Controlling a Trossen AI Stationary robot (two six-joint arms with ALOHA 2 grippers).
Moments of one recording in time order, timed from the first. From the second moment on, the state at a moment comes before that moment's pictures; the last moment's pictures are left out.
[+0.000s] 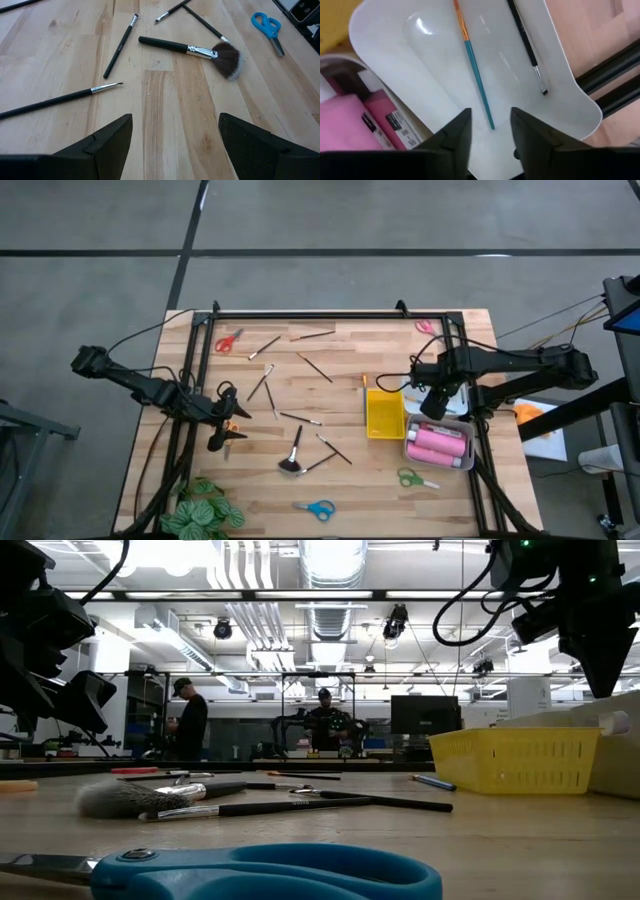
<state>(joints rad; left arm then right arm) -0.38 0.39 0.11 -0.36 -0.13 -0.29 -0.07 1.11 0.86 -1.39 0.07 0.55</state>
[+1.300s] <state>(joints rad) -0.38 0.39 0.11 -0.36 -0.13 -0.29 -0.45 1.60 1.32 -0.99 -0.11 0.72</state>
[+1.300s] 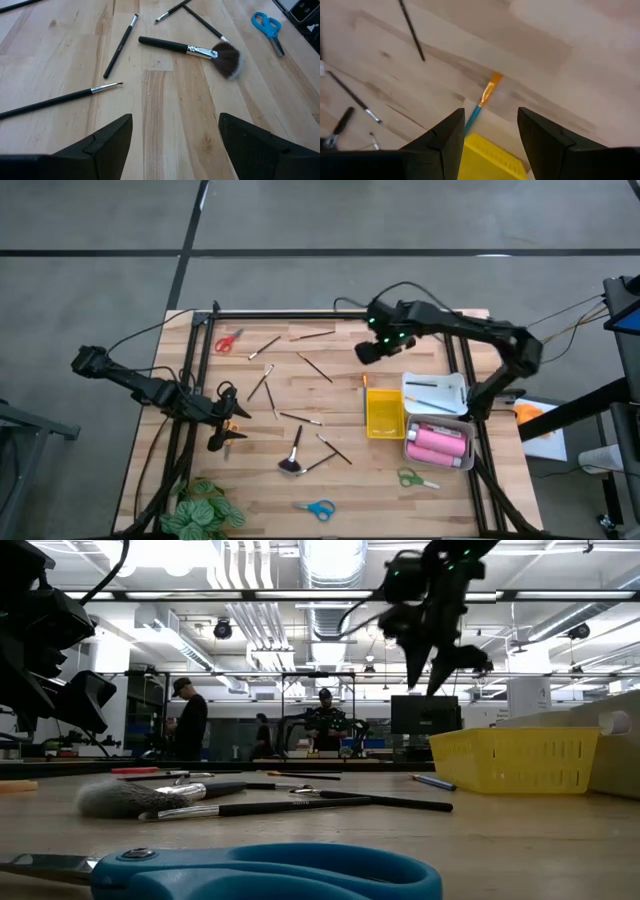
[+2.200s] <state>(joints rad) -0.38 0.39 0.11 -0.36 -0.13 -0.29 -0.32 1.93 1.33 -0.93 -0.05 0.94</state>
